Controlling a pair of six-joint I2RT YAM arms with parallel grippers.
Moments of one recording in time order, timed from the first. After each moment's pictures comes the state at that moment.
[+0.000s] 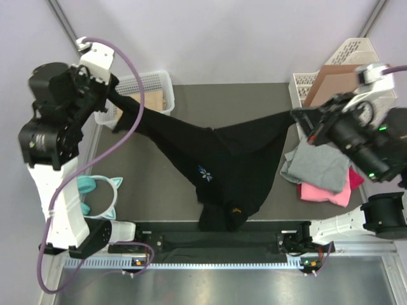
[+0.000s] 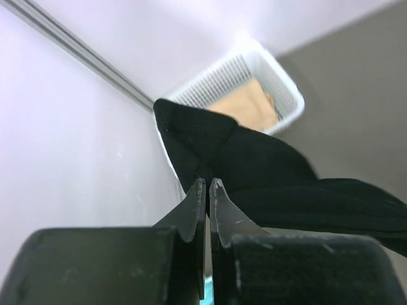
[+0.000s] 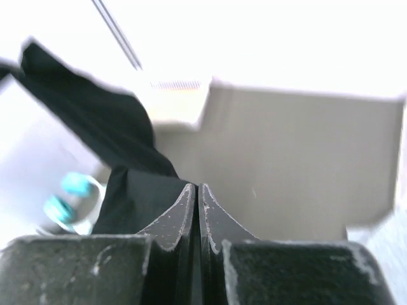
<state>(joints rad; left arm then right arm) -0.12 1.34 2.20 -1.16 -0.05 0.41 1.45 1.14 2.13 -1.19 0.98 0.43</state>
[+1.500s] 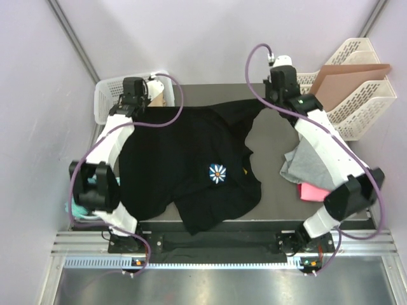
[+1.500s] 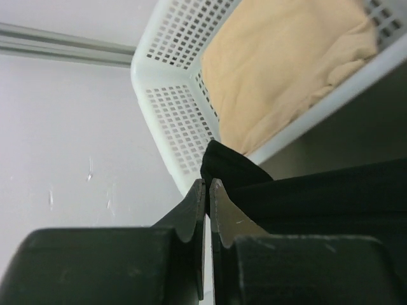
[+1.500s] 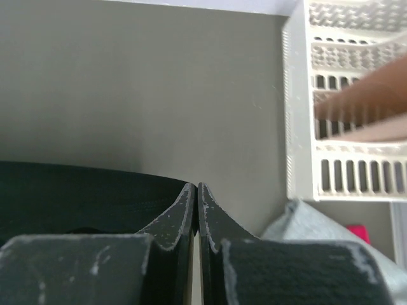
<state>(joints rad) -0.12 1.60 1.43 -0.37 -0.31 0.78 0.40 1.52 1.61 -0.63 0.38 0.11</state>
